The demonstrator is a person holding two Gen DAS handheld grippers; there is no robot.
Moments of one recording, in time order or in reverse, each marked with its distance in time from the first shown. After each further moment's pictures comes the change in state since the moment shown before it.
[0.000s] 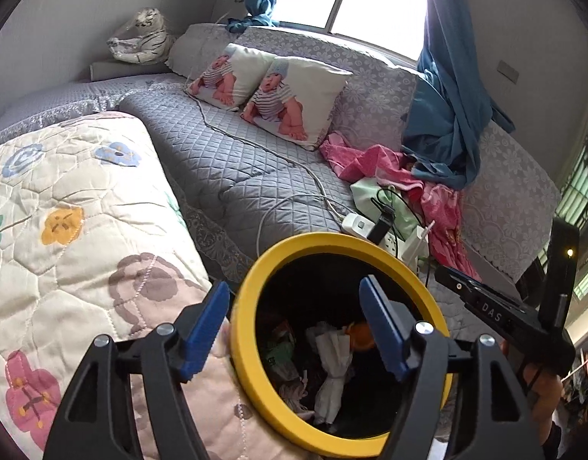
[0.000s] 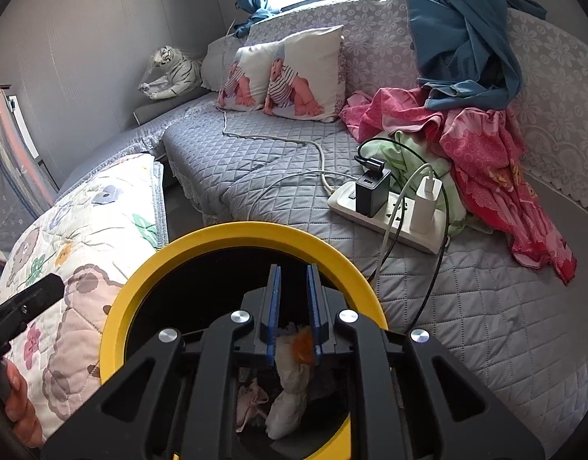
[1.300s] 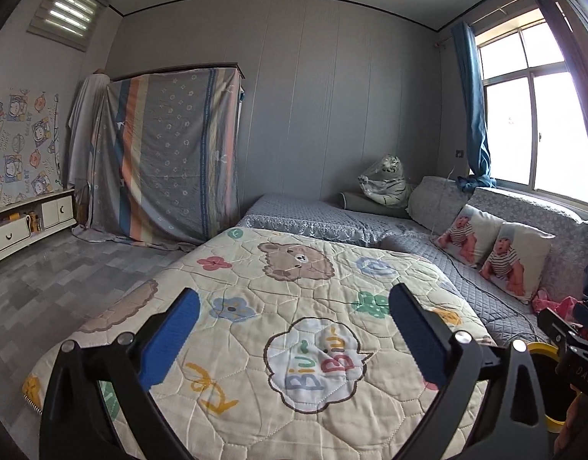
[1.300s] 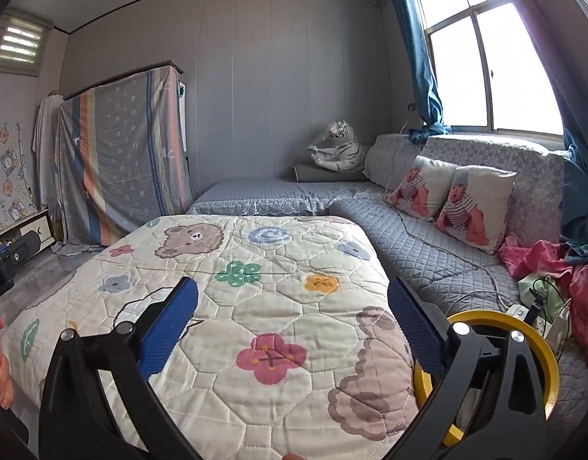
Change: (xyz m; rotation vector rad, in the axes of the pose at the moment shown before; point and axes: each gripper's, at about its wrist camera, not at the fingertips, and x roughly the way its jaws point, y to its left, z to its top) left arm -0.358 0.147 -0.114 -0.222 -0.582 0.837; right arm -0.162 0.290 -0.089 -0.397 -0.386 0.402
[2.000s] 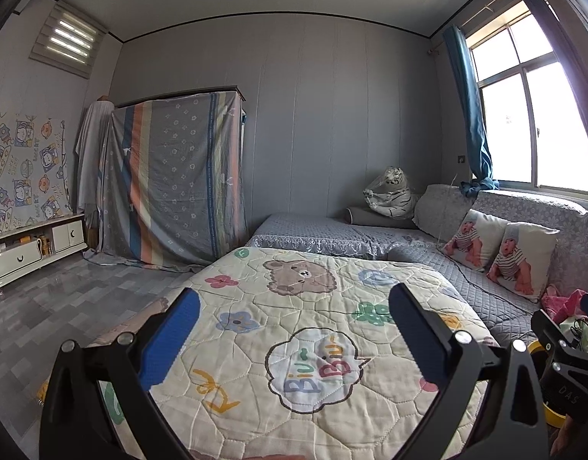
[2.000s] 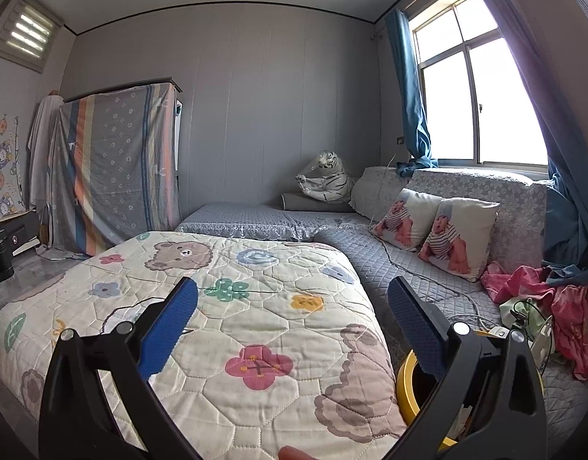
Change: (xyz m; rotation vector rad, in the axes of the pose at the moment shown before) left arm -0.029 -0.027 -0.001 0.053 -0.075 0.033; right arm -0.022 0.009 -0.014 -0.060 -0.104 -0.049
